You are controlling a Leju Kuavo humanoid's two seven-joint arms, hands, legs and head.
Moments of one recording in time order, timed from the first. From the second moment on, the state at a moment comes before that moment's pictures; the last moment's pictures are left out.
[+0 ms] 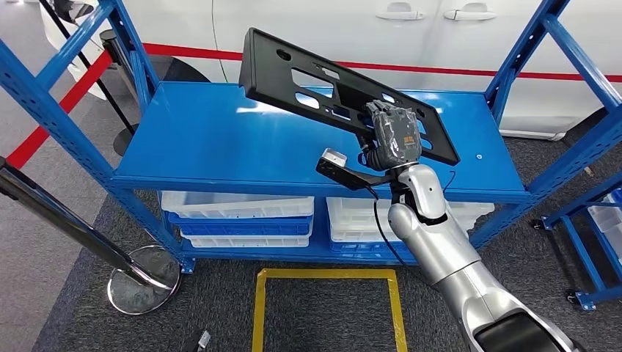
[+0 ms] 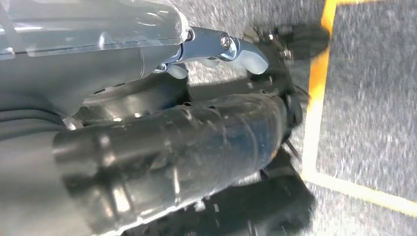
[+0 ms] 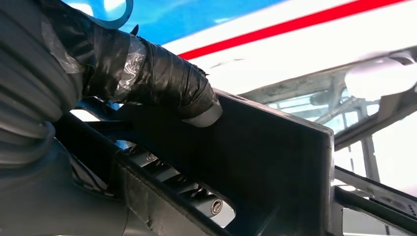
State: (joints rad) left arm -0.11 -0.11 0.03 -0.34 0.17 -0.18 0.13; right arm -0.70 -0.07 0.57 -1.01 1.07 -0.50 -0.27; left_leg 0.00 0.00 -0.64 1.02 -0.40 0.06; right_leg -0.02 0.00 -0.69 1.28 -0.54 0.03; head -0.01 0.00
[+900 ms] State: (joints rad) left arm -0.41 -0.01 0.04 -0.26 0.32 -0.10 0.27; right arm -0.82 -0.03 0.58 -0.86 0.94 -0.53 -0.38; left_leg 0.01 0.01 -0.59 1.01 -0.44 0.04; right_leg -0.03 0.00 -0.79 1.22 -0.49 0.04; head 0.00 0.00
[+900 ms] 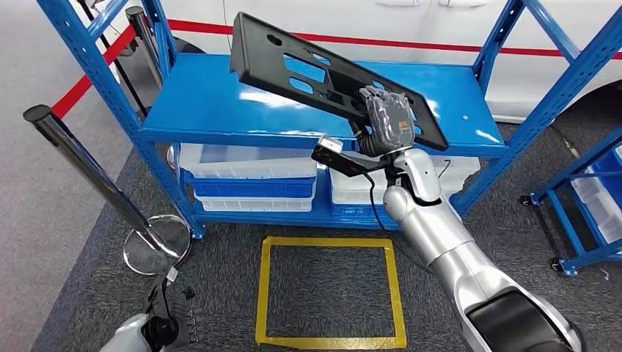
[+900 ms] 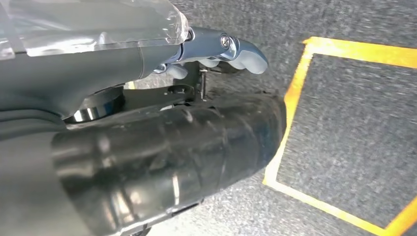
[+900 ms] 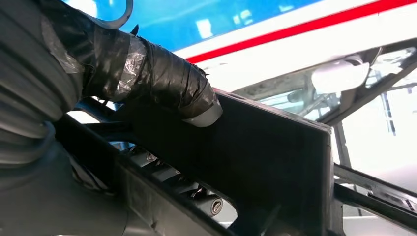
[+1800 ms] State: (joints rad) left arm -0.37 0.01 0.04 -0.23 0.31 -0.09 0.24; right arm -0.86 -0.03 0.58 -0.78 0.90 -0.52 -0.41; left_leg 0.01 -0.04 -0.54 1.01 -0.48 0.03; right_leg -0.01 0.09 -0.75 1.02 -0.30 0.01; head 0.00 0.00
